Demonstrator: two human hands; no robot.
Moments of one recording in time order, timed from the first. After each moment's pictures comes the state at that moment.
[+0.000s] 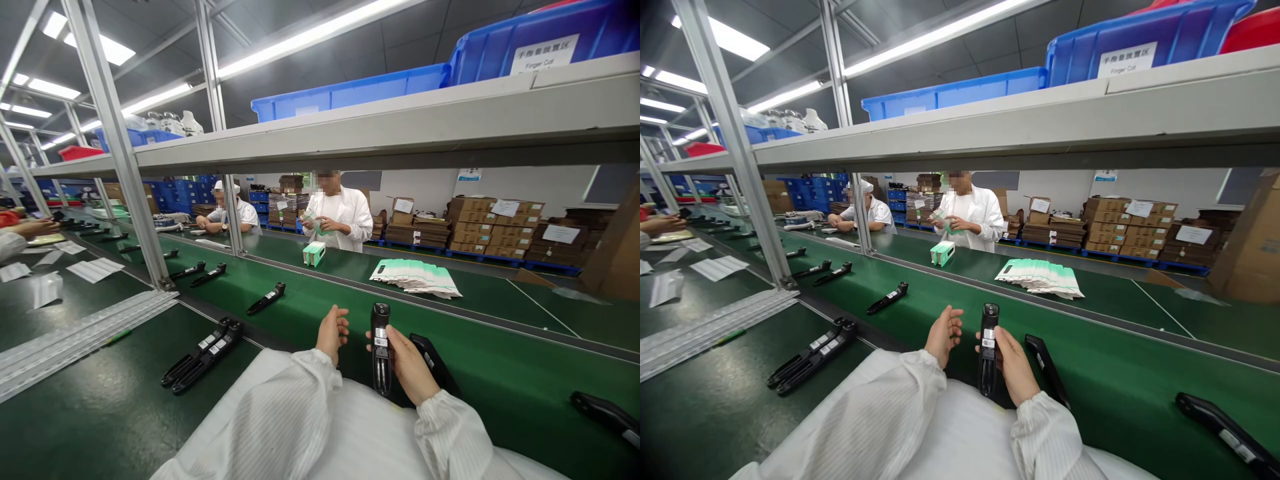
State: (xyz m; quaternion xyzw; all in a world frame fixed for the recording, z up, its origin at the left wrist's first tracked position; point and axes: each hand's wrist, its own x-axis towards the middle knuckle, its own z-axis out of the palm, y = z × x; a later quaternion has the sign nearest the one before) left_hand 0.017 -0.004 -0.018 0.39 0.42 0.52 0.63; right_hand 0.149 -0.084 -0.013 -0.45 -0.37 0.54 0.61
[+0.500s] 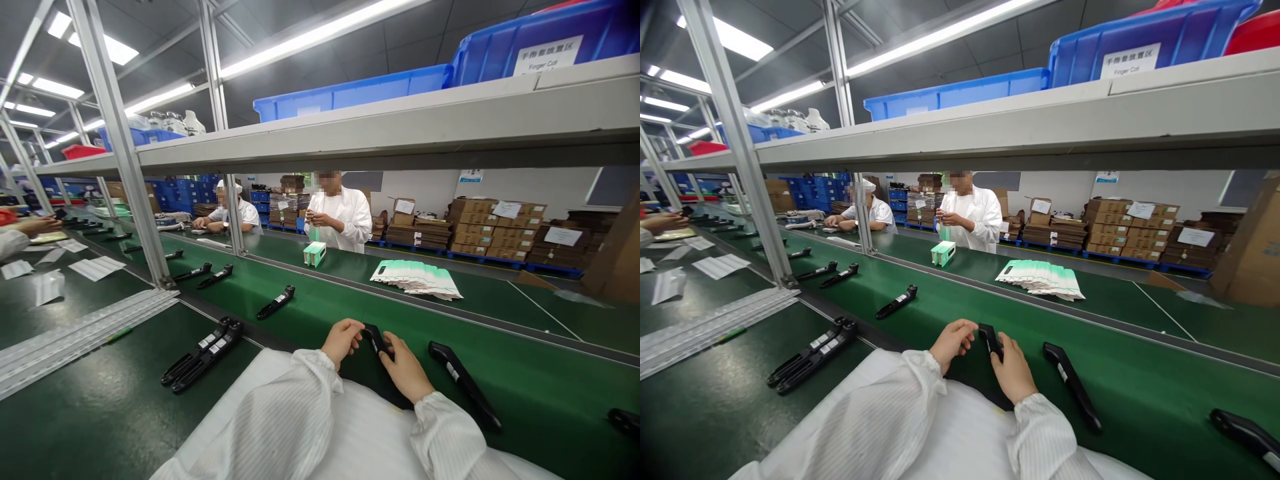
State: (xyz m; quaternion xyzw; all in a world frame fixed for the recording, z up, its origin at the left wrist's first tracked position) left_hand 0.022 -0.011 -0.024 0.55 0.43 0.40 0.60; right_hand 0.173 -0.057 -0.065 -0.67 -0.57 0.18 0.44
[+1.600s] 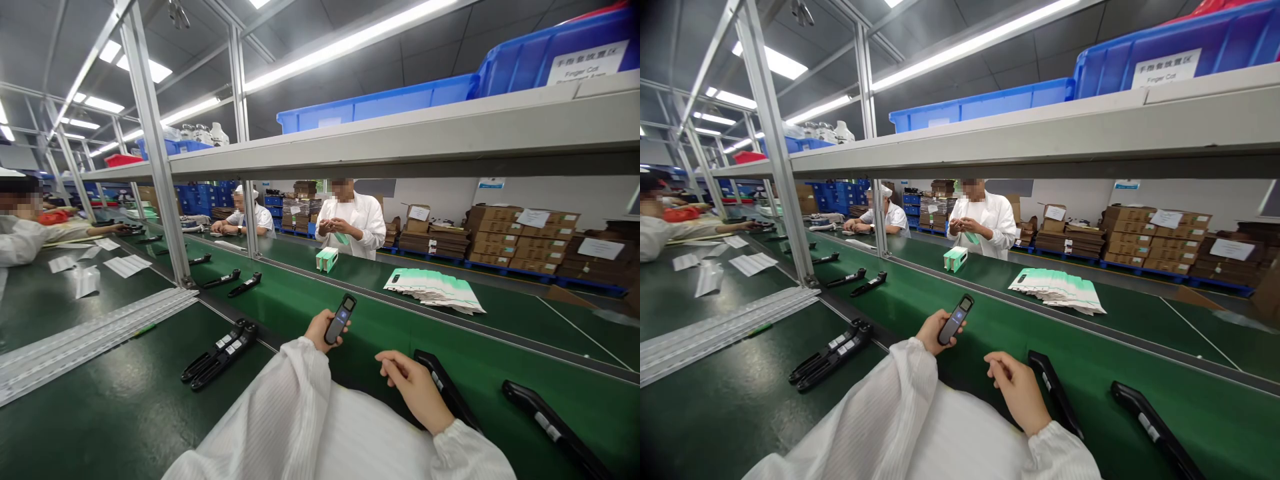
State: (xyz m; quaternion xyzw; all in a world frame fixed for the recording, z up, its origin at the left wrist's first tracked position) left_hand -0.039 0.036 -0.010 0.57 0.51 0.35 0.54; right_hand 0.146 -0.084 -0.027 -0.52 -0.62 0.33 0.48
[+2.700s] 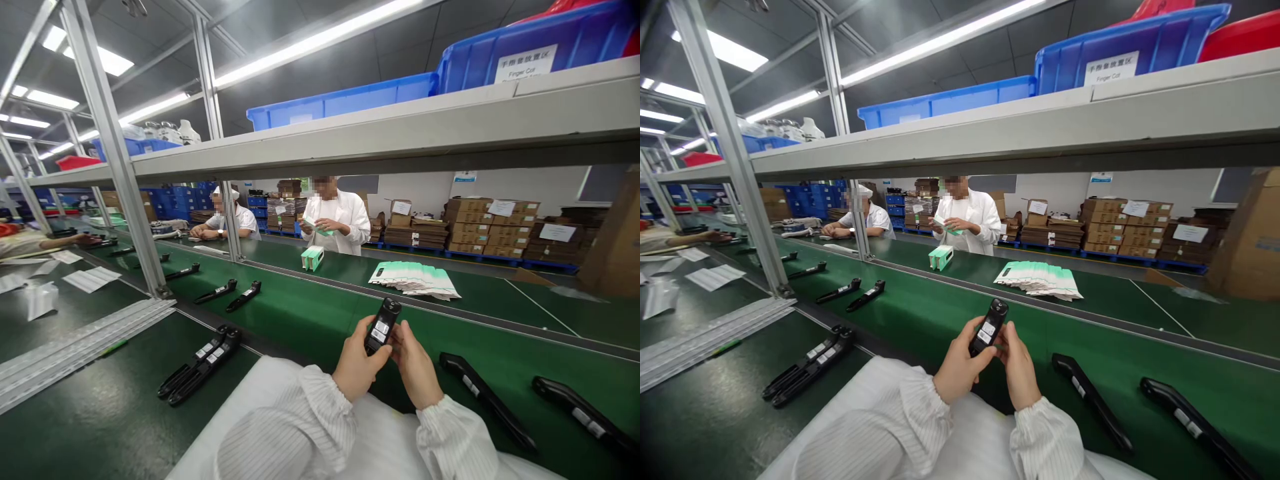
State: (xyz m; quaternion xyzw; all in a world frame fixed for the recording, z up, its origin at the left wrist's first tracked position) left_hand 0.037 -0.063 0.006 0.69 0.36 0.41 0.48; right_hand 0.149 -0.087 -0.001 -0.44 -0.35 0.48 0.67
